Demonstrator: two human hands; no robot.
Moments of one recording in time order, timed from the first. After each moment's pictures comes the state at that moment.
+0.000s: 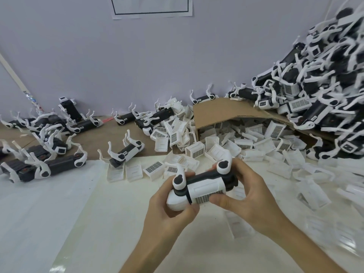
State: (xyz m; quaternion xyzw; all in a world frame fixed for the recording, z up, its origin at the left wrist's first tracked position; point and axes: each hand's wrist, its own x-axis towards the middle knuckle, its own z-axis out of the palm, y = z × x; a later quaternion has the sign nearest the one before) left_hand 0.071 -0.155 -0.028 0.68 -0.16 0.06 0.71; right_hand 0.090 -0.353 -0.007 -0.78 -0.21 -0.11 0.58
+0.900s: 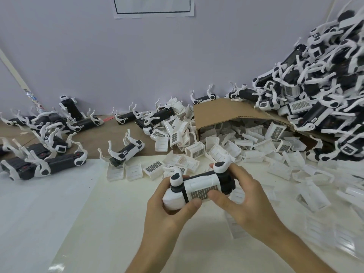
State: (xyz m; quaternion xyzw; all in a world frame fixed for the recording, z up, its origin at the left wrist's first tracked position) left_hand 0.065 -0.163 -0.024 0.67 -0.09 0.08 0.73; right_hand 0.084 -0.347 -0.014 -0.82 -0.17 -0.14 0.52
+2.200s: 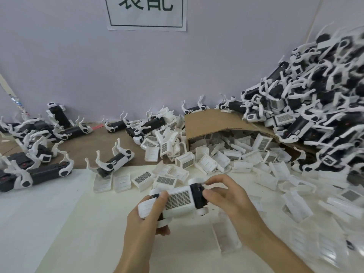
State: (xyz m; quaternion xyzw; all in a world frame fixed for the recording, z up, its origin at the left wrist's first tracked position) left_hand 0.084 -0.157 -0.037 0.62 0.08 0.06 0.78; right_hand 0.096 -0.352 -0.011 -0.71 -0.09 0.01 0.70
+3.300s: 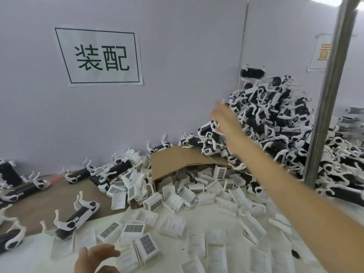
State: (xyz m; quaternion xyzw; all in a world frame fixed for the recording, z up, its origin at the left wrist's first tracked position) left_hand 0.115 -0.117 -0.028 0.55 0.04 0.03 0.83; right_hand 0.203 -0.445 0.183 -0.75 -0.01 -0.29 0.59
